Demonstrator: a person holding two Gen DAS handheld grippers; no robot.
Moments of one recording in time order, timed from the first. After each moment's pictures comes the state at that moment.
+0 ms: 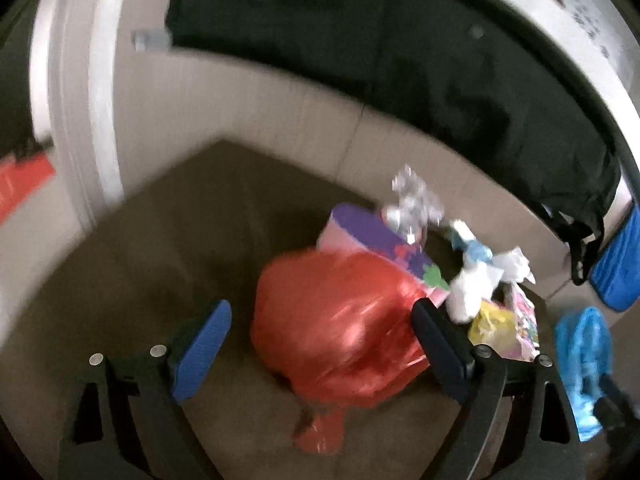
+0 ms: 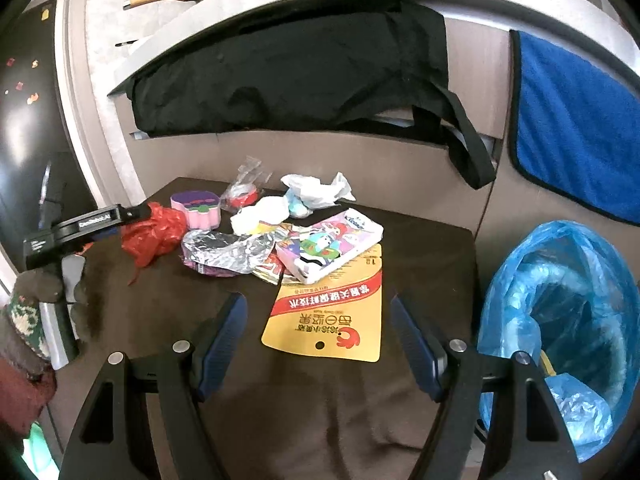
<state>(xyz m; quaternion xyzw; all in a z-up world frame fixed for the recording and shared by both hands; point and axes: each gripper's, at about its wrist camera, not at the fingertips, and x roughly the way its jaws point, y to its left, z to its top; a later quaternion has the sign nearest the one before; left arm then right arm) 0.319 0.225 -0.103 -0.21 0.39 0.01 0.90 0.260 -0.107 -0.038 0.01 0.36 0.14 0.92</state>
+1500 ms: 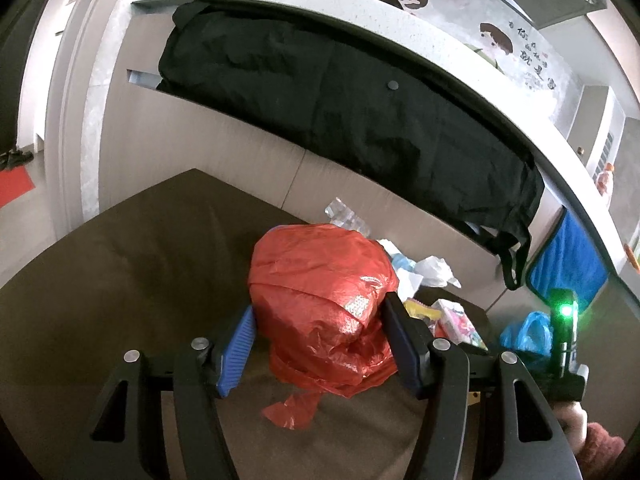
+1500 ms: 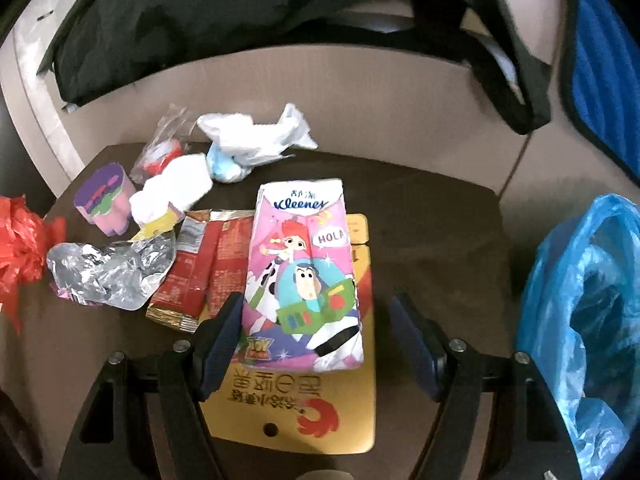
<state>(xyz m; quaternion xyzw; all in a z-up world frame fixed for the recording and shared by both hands) 0.241 0.201 -0.075 -0.22 0.27 -0.03 0.94 0.358 -0.091 -0.104 0.00 0.45 0.08 0.89</state>
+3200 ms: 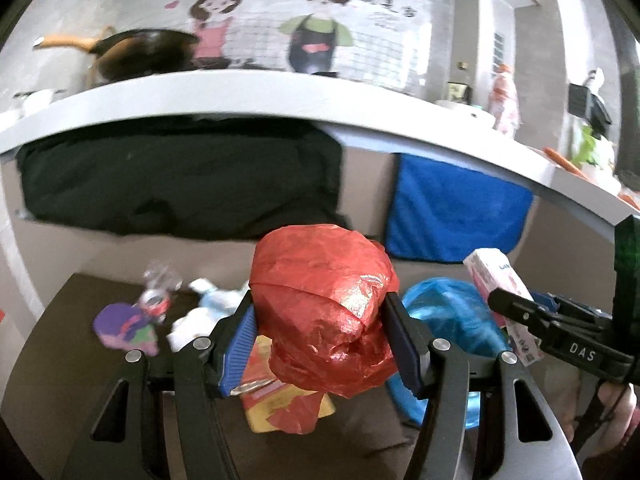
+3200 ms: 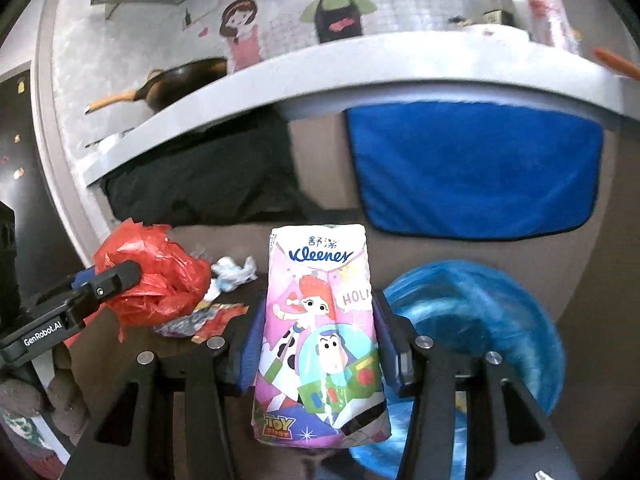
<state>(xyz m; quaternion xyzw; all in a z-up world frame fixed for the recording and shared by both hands) 0.244 -0.042 0.059 -0.04 0.25 -0.16 0.95 0.222 -0.263 0.043 0.08 0.27 0.09 0.95</state>
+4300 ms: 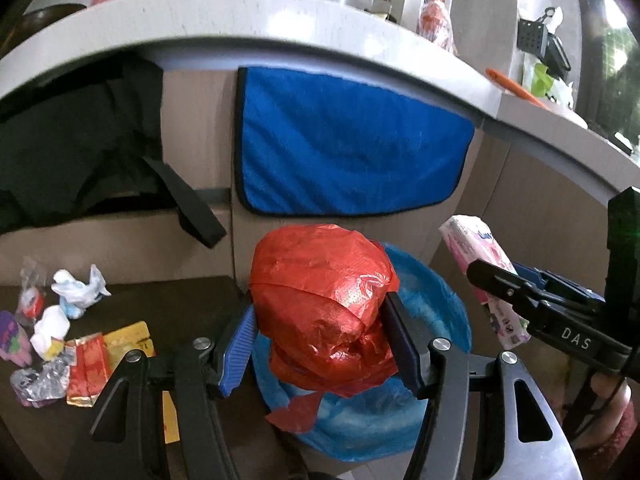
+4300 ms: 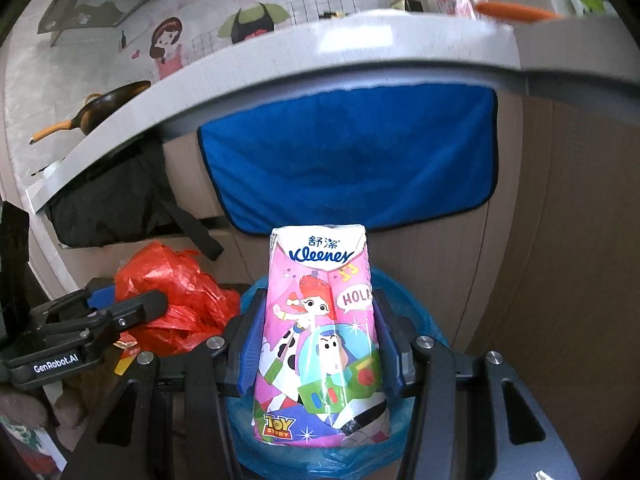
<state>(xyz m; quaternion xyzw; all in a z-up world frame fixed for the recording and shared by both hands) 0.289 -0.187 0.004 -0.01 0.32 -0.27 0.91 0.218 -0.381 0.013 0.11 0.28 0.00 0.96</state>
